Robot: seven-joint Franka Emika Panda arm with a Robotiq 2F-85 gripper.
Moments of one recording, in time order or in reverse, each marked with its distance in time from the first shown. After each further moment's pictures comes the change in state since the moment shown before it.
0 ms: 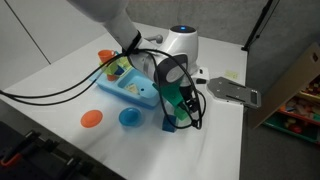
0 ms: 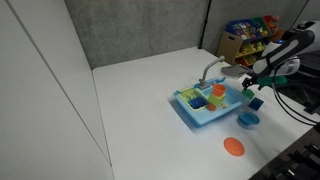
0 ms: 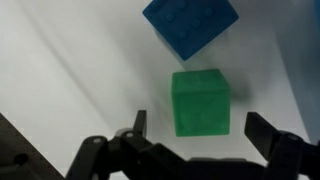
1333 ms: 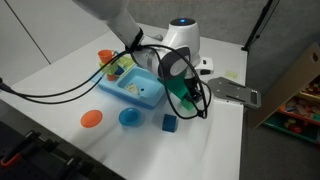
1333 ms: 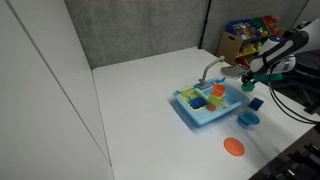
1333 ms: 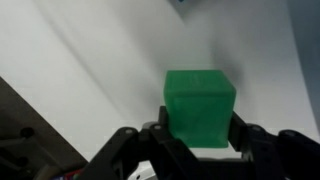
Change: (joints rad) arm 0.035 0.030 -0.033 0.075 0.000 0.052 0.019
